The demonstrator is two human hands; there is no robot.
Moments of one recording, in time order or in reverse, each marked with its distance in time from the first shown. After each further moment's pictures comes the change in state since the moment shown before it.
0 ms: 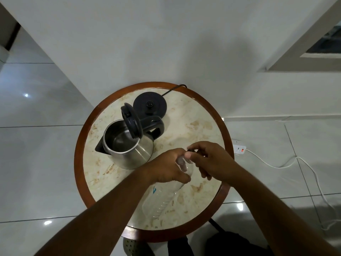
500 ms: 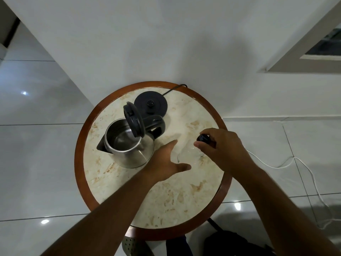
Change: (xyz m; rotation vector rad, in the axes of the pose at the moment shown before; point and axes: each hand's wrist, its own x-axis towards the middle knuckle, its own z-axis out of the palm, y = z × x) left_hand 0.006 -0.018 0.005 0.053 0.314 -0.038; right_hand 0.005 -0.007 -0.023 -0.453 0.271 -0.139
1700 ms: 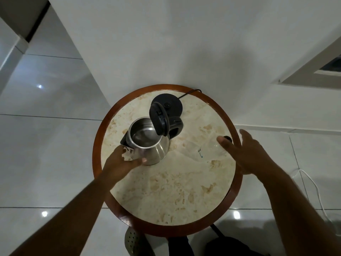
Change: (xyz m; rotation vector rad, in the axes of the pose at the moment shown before) left_hand -0.055 -0.102 -0.102 -0.240 0.313 -0.220; right_hand -0.006 -0.014 -0.019 0.135 -0.118 0.551
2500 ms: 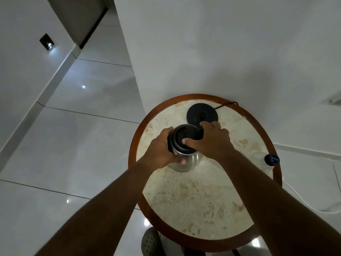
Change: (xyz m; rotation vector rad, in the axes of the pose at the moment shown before) left_hand 0.016 0.039 -0.022 0.145 -0.019 0.274; right_hand 0.034 -0.143 0.126 -0.373 0.013 -0.436
